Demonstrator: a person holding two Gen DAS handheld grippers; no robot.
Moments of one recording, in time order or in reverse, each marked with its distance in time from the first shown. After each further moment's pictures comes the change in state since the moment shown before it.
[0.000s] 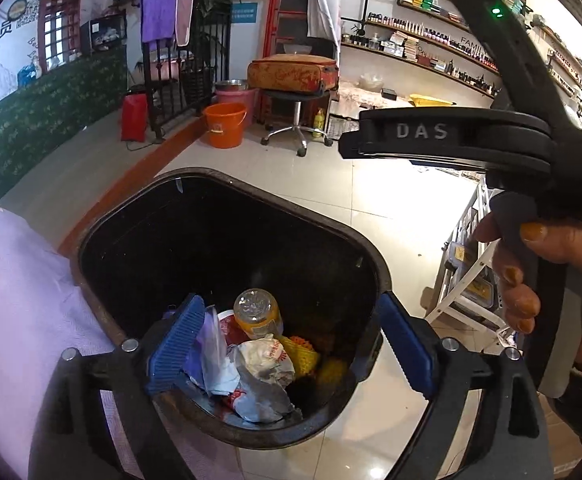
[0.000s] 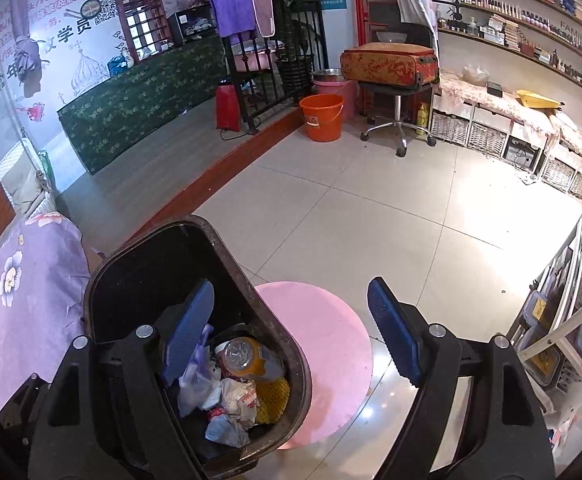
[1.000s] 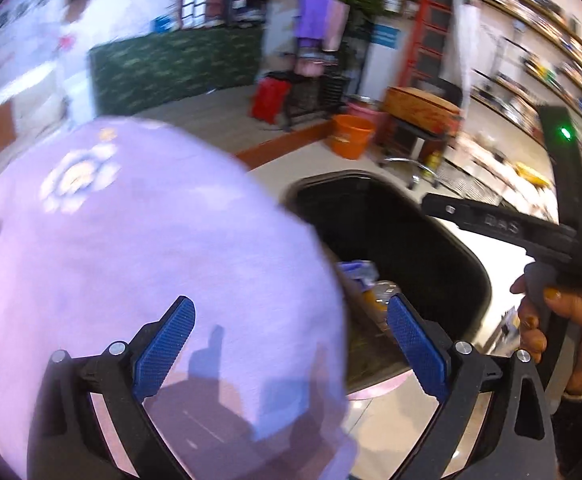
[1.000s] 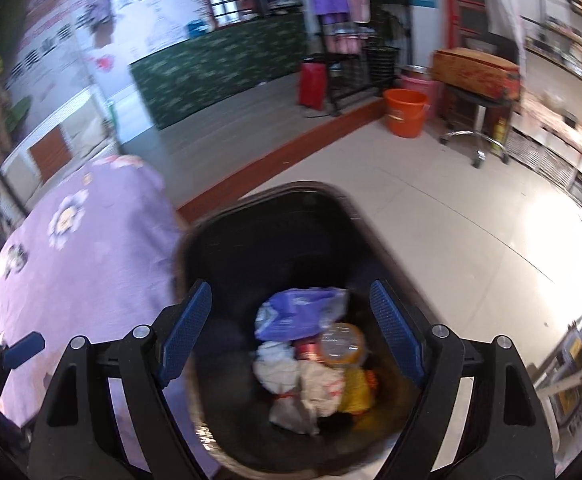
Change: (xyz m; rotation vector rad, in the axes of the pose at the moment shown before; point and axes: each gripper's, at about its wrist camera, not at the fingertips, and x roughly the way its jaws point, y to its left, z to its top) left arm -0.110 0.117 -0.050 -0.398 -0.036 0.315; right arm 0.000 0.107 -0.022 -0.206 0.073 0.234
